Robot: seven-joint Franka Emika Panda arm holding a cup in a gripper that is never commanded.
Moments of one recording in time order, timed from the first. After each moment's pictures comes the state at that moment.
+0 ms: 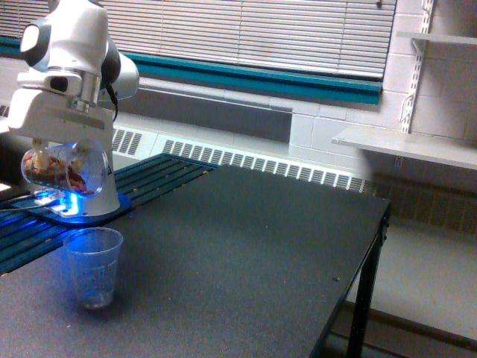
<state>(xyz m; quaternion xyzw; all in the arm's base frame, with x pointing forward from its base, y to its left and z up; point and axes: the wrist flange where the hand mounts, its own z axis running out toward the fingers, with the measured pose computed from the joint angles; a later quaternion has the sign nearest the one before) 0.224 -0.273 0.335 0.91 -0.38 0.11 0.16</state>
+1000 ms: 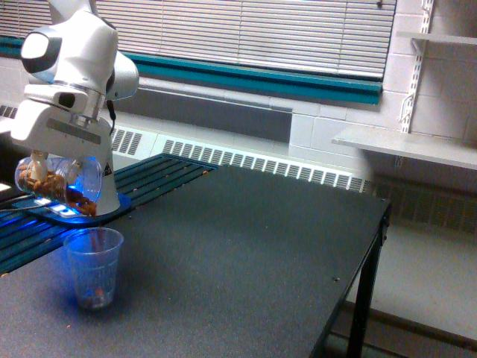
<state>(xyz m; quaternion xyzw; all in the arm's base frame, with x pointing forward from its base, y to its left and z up) 0.222 -0.270 0.311 0.91 -0.34 0.08 0.20</state>
